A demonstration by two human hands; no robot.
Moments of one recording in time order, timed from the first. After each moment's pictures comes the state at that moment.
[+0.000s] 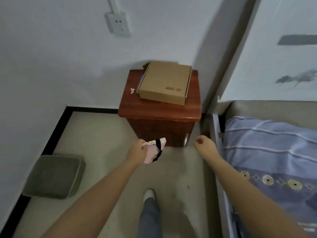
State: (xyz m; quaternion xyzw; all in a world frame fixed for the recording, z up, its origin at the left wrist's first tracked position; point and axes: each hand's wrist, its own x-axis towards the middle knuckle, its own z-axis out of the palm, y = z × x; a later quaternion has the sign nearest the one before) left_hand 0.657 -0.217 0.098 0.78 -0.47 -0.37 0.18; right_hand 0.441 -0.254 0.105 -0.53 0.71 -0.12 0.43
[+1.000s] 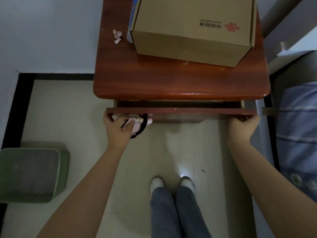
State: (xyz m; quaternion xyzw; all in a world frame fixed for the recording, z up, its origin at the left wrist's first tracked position) left_hand 0.790 -0.345 -0.135 0.78 -0.45 -0.29 0.32; right_hand 0.505 -0.373 -0.123 -0.22 0.79 -0.47 0.34
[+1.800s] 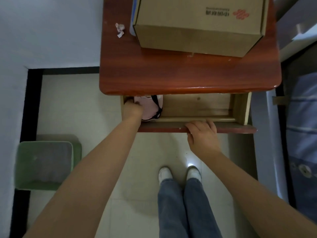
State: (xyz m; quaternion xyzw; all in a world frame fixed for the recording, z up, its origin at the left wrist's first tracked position) left_hand 0.767 -0.403 -0.123 0.86 -0.29 -0.38 0.17; right_hand 0.575 -0.323 -0.117 -0.76 0.61 -0.04 0.24
